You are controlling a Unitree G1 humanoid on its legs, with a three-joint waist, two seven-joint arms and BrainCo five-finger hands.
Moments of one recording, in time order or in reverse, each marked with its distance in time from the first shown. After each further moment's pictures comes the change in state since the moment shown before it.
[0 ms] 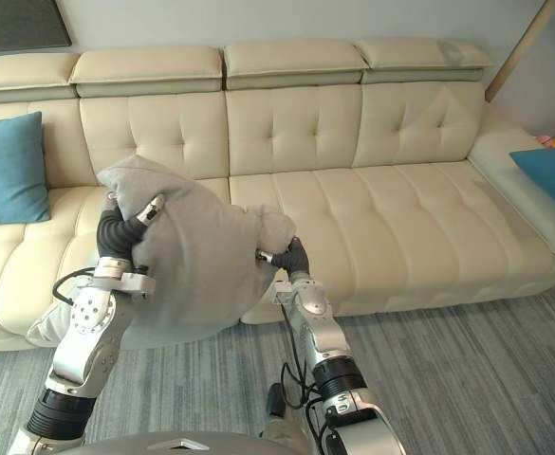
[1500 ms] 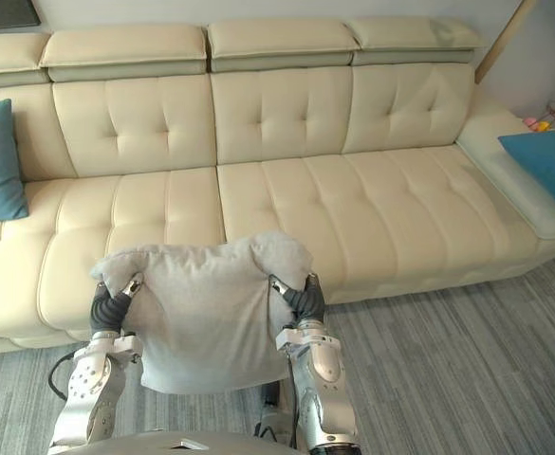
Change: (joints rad) left arm 0.323 -0.144 0.124 0.235 0.064 -0.013 -0.034; right arm 0.431 0.162 -0.087 -0.363 -0.049 -0.058 0.042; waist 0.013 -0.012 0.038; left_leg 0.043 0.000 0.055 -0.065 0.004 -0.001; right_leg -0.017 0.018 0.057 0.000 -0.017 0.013
